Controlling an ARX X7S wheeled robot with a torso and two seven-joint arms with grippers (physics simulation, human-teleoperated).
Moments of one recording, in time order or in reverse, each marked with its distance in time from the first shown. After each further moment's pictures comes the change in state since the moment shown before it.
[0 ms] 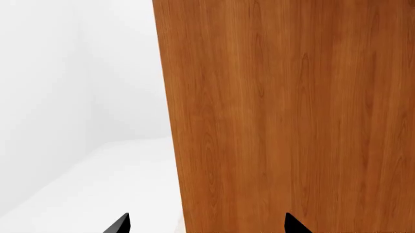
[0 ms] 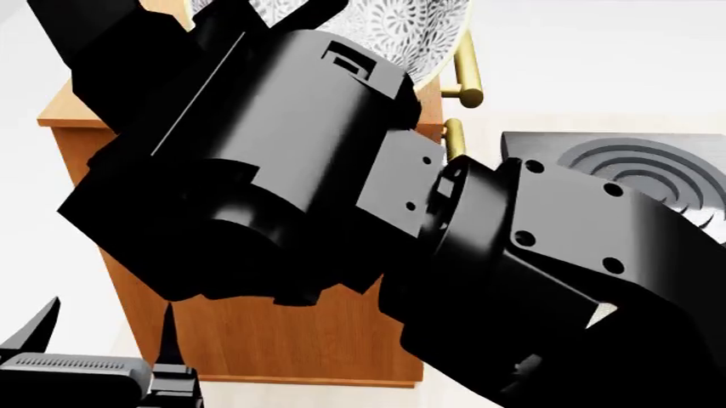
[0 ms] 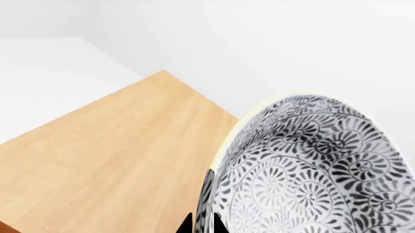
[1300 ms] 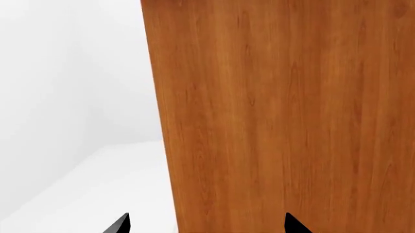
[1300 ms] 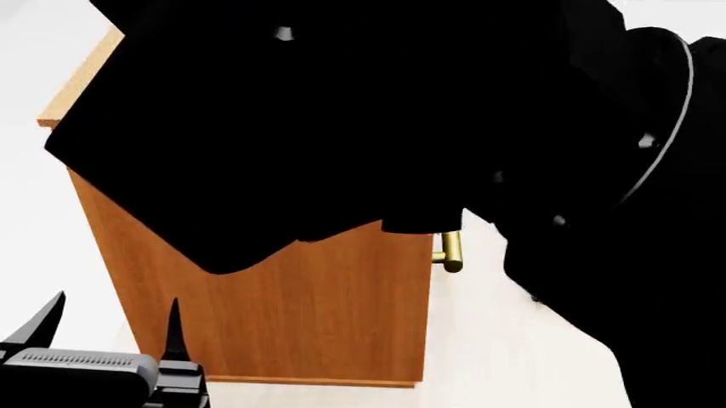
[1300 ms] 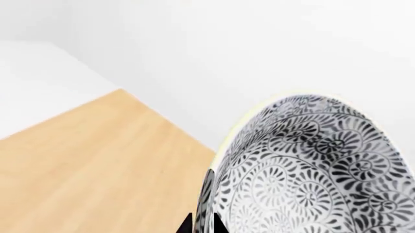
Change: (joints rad) left arm -0.010 0.015 0.000 0.018 0.020 -0.030 0.009; right arm 0.196 0.115 0.148 -0.103 0.301 0.230 0.220
